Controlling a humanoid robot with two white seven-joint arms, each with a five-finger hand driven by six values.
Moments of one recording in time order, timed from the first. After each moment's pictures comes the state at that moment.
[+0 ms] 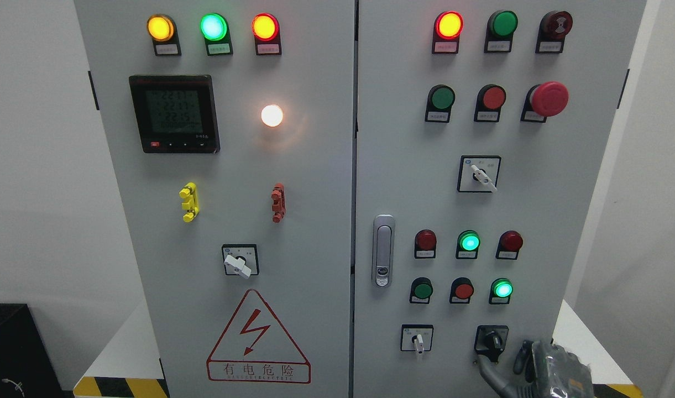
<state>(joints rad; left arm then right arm) 0.04 -0.10 0.00 0.00 0.00 -0.20 0.08 -0.24 0.12 -0.21 -1.65 1.20 0.13 0.08</state>
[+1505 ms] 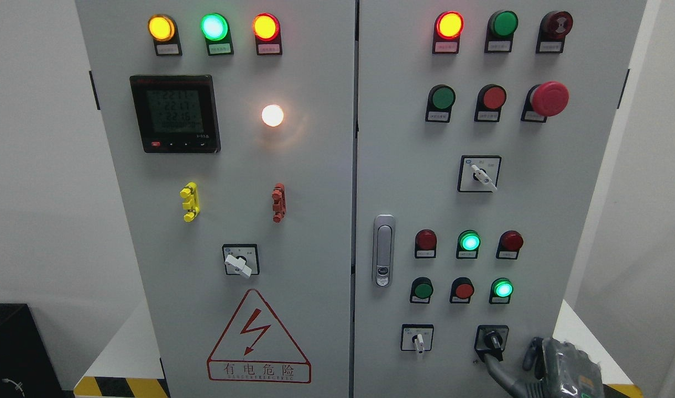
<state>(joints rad) 0.04 -0.10 0.00 0.00 0.00 -0.20 0.08 -0.26 0.11 -0.25 -1.63 1.19 0.13 0.08</state>
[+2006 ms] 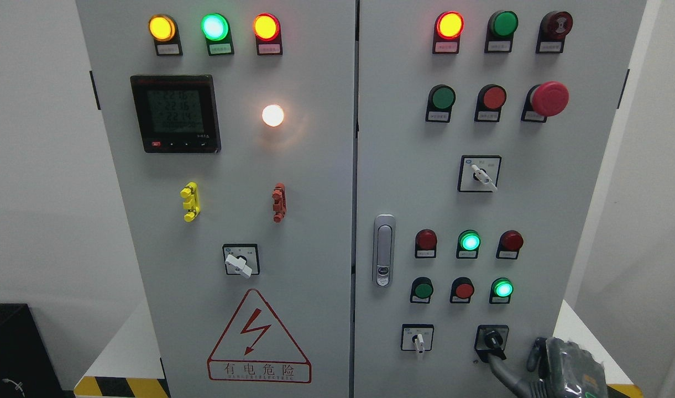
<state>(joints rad) 0.04 -0.10 0.00 0.00 0.00 -0.20 0.08 -0.27 0.11 -0.26 -1.63 1.18 0.14 0.09</state>
